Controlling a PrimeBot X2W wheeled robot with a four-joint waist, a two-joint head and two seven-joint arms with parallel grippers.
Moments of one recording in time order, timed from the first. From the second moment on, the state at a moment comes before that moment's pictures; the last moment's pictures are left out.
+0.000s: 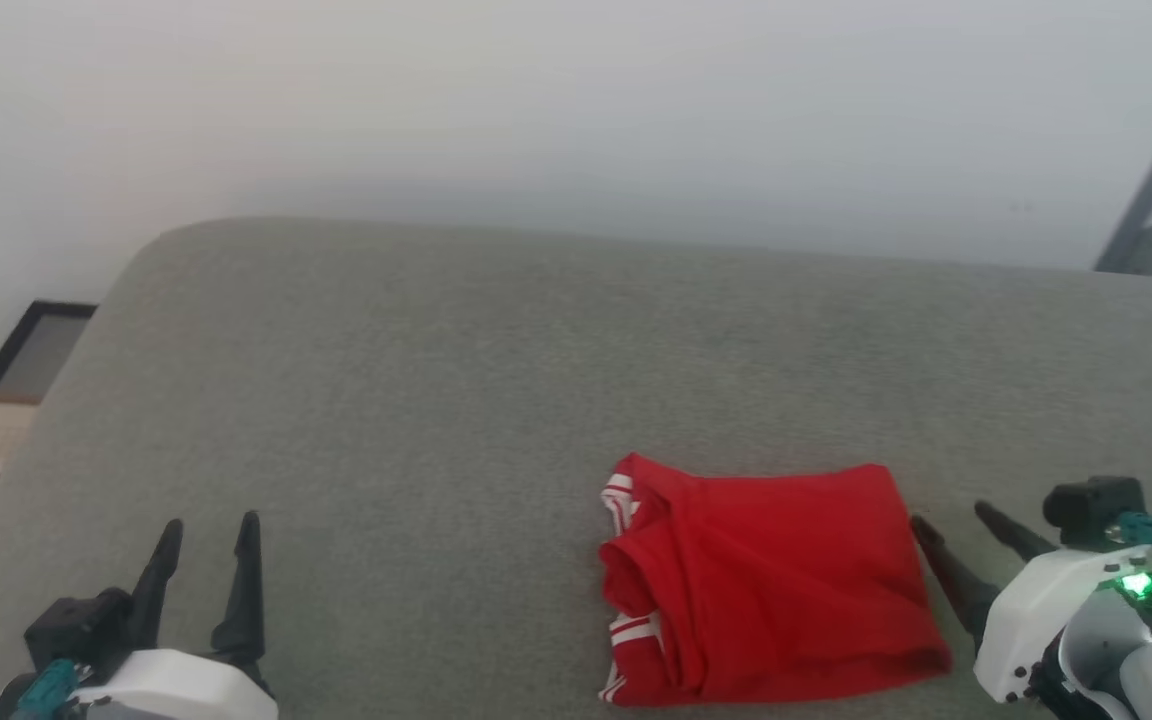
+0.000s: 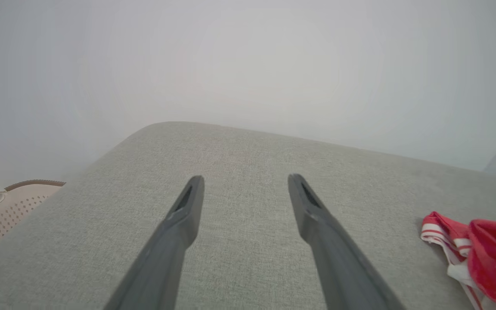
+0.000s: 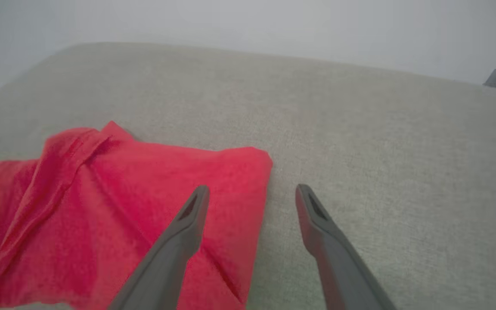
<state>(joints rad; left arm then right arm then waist) -0.01 0.21 0.09 0.31 -0.33 -0.13 -0.26 -0.17 -0.42 0.29 0.35 0.58 0.13 0.04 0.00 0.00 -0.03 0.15</state>
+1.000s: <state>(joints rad) -0.11 0.12 0.04 0.29 -0.27 -0.13 -0.26 -0.36 -0.54 0.40 0.41 0.76 0.13 0.61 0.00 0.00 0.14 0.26</state>
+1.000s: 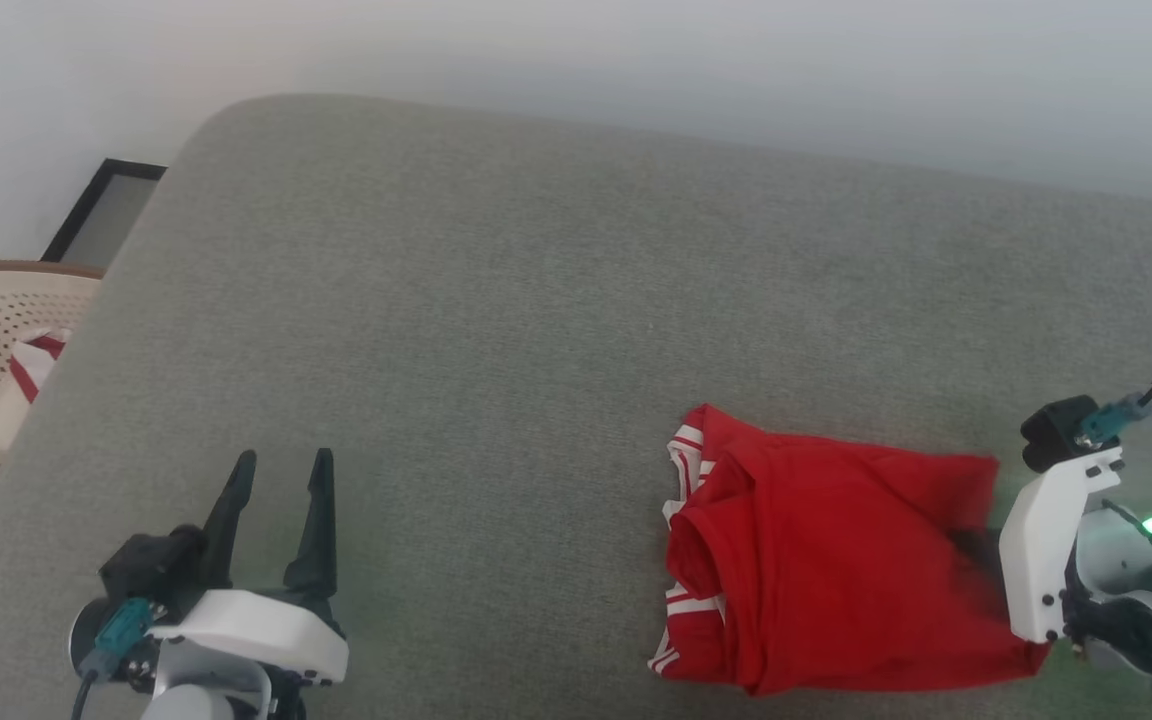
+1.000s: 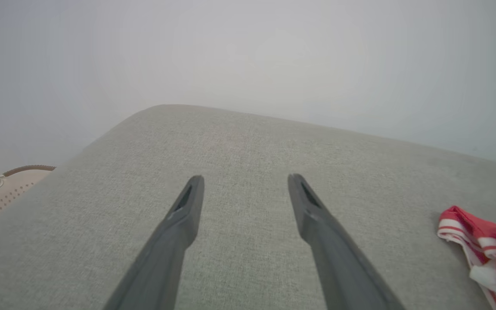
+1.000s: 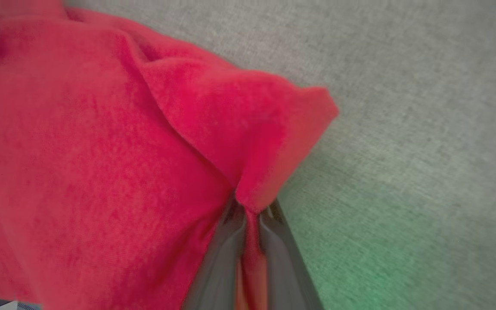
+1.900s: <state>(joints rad) -0.35 0.09 -0.08 0.31 -0.22 -0.13 -0.26 -0.59 -0.78 0.24 0.46 0.66 0.13 0.44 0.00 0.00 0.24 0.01</state>
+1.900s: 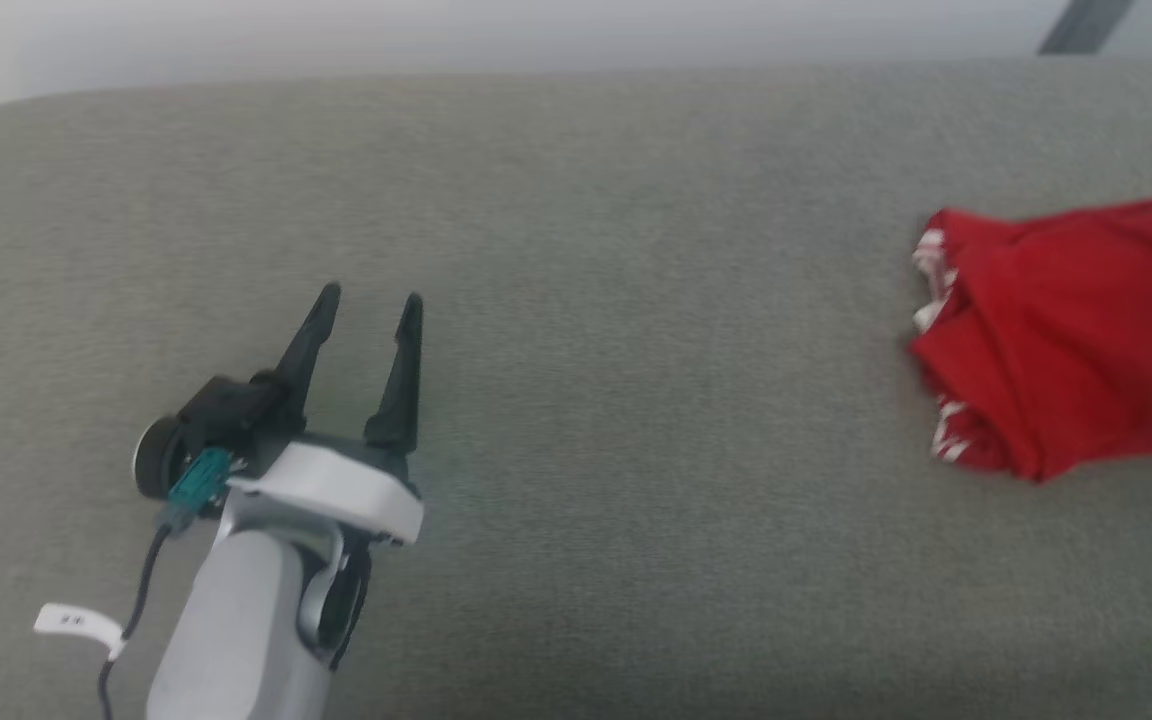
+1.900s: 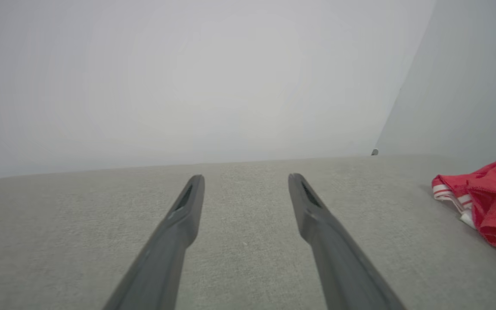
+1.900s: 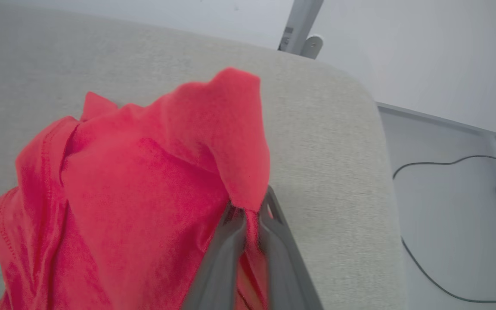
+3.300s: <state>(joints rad) -0.59 0.08 -0.21 0.39 -0.22 -0.13 -0.26 -1.01 -0.80 0.59 1.08 0.71 0.13 0.01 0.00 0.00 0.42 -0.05</state>
